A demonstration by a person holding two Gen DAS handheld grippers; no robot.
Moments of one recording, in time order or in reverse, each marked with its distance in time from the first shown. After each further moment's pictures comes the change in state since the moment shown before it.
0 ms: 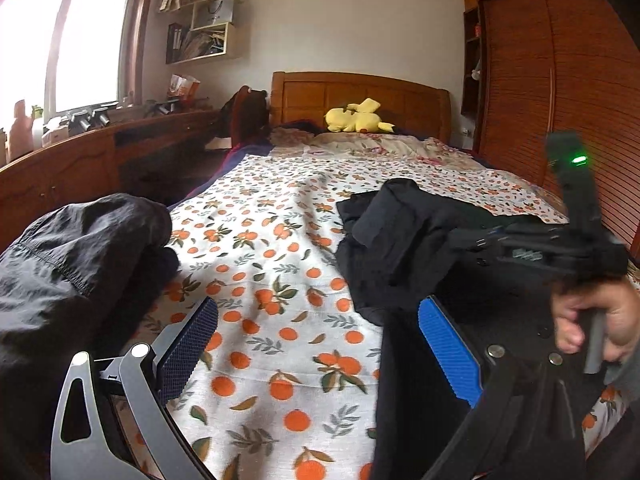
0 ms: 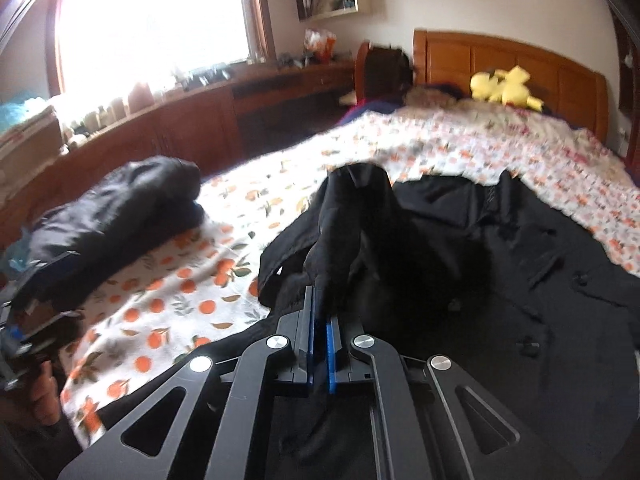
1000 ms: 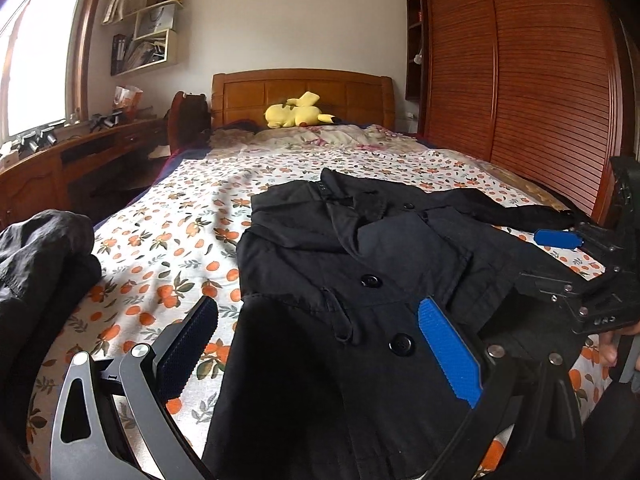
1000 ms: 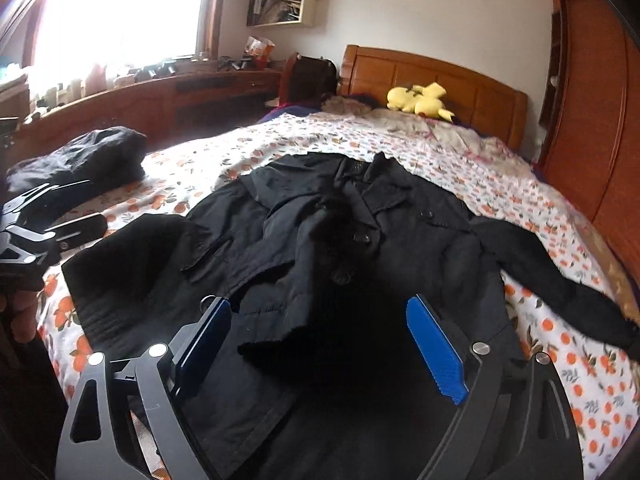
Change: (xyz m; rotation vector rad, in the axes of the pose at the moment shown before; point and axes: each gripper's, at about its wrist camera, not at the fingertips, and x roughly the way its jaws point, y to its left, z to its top) left arm 0.002 -0.093 -0.021 0.103 0.012 -0.162; right arm -0.121 -0.032 -0.098 -0.055 0.008 -0.295
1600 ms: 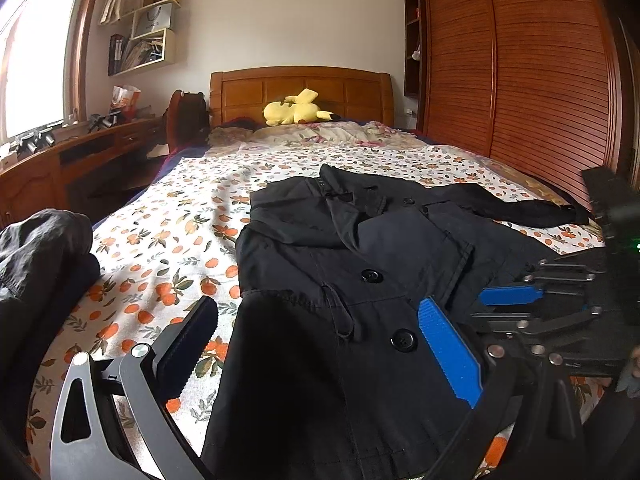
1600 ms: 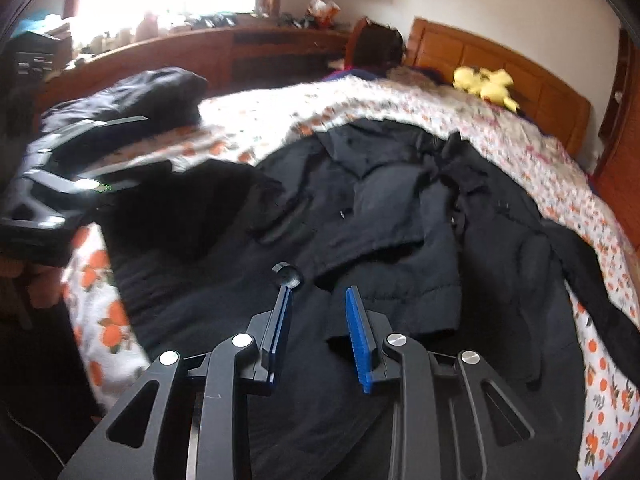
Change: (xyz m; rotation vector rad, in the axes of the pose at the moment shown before) left arm 0.004 0.002 -0.004 0.007 0.007 -0.003; right arm 0.049 0.045 -0.006 -0.114 0.168 0.134
